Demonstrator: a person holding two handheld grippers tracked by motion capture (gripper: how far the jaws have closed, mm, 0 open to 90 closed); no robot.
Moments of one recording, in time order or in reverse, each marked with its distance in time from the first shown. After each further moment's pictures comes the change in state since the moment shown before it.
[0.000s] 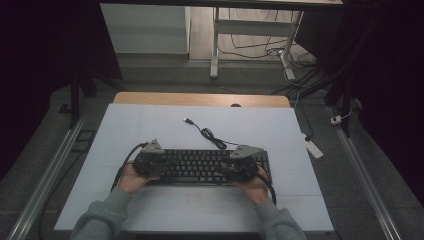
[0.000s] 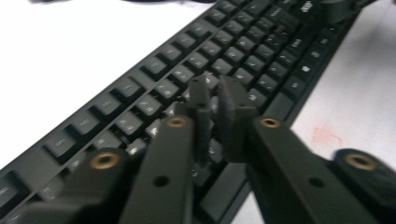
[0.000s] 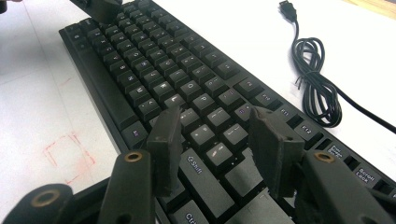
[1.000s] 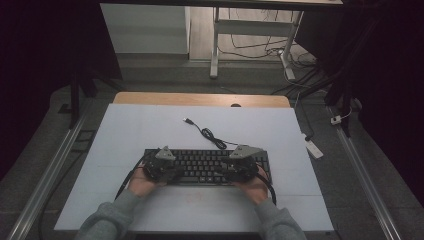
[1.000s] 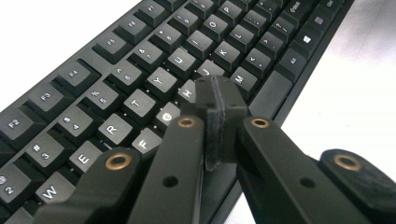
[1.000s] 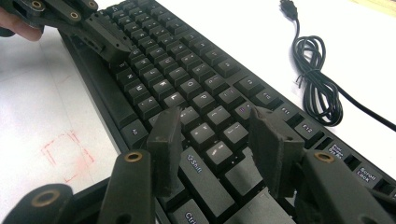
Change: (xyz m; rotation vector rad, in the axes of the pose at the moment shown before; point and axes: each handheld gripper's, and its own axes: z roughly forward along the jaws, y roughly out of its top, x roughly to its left) left arm -0.011 -0.004 0.029 0.101 -0.011 0.031; right arm 0.000 0.000 0.001 0.007 -0.002 -0.004
